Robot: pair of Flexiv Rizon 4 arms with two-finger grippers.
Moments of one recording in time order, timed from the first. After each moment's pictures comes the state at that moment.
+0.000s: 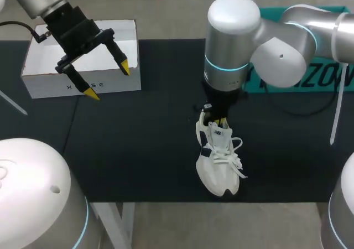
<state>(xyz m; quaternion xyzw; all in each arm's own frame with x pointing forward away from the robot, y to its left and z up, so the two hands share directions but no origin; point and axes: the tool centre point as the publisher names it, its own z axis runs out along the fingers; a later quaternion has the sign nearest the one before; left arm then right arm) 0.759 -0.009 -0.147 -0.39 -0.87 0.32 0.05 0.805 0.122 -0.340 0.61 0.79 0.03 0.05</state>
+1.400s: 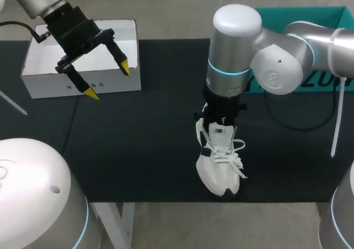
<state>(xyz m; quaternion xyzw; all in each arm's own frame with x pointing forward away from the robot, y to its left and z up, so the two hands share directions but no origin) 0.759 -0.009 -0.147 -0.39 -0.87 0.32 0.05 0.792 0.123 -0.377 0.61 0.79 0.01 -0.01</state>
